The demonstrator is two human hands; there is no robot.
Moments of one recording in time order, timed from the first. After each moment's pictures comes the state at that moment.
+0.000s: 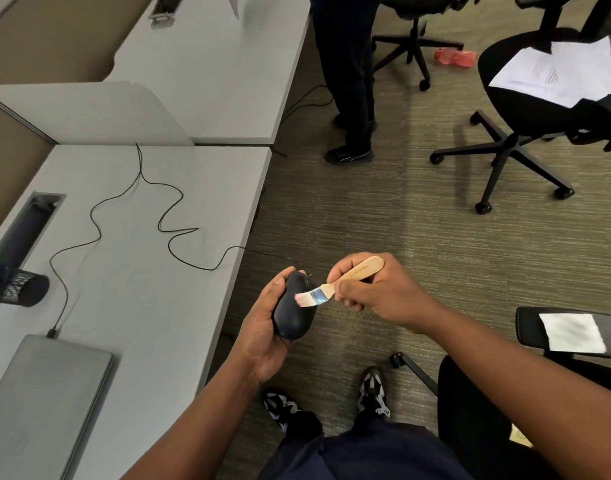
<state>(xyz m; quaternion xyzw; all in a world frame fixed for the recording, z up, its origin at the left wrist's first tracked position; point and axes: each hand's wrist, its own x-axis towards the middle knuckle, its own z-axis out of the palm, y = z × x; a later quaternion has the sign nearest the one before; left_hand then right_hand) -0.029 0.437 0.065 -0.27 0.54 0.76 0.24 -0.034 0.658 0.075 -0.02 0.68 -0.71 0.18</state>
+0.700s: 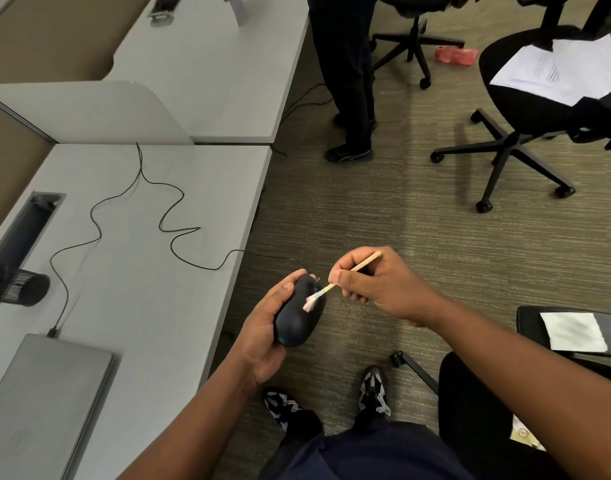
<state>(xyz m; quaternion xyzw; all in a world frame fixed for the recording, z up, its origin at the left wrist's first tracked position) -0.029 0.433 0.067 -0.22 0.57 0.74 0.28 -0.041 0.659 0.080 -0.02 0.67 -0.72 0.19</state>
